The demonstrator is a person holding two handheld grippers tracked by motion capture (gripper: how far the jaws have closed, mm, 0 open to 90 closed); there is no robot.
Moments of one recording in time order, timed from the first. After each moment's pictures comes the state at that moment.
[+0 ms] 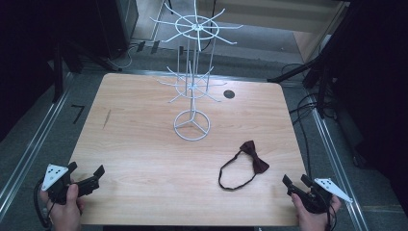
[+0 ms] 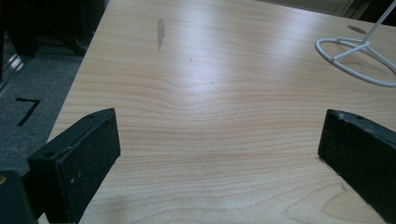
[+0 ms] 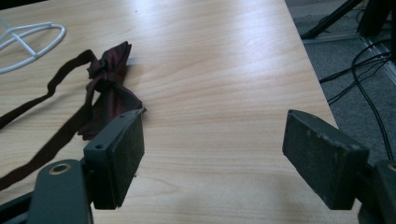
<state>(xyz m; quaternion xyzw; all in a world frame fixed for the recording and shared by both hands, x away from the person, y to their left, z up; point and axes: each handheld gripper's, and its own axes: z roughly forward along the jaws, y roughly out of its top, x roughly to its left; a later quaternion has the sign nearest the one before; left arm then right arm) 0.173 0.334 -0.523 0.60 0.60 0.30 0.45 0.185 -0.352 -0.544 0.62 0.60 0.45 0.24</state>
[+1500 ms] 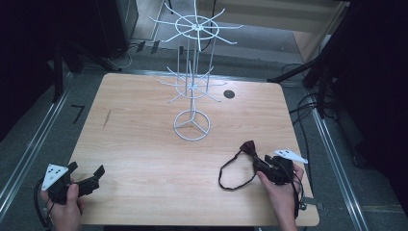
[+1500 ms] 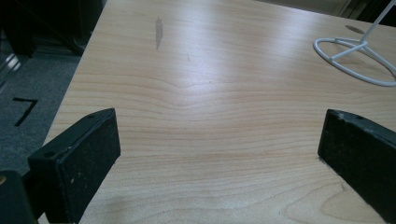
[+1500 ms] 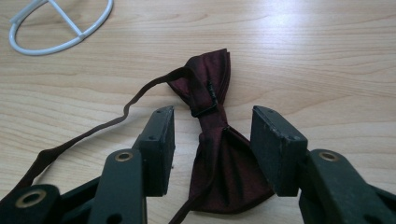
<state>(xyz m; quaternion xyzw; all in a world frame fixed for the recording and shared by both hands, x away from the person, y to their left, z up) 0.174 0.334 -0.523 0.60 0.59 0.29 0.45 0.254 -0.256 -0.515 0.59 0.68 0.38 0.19</state>
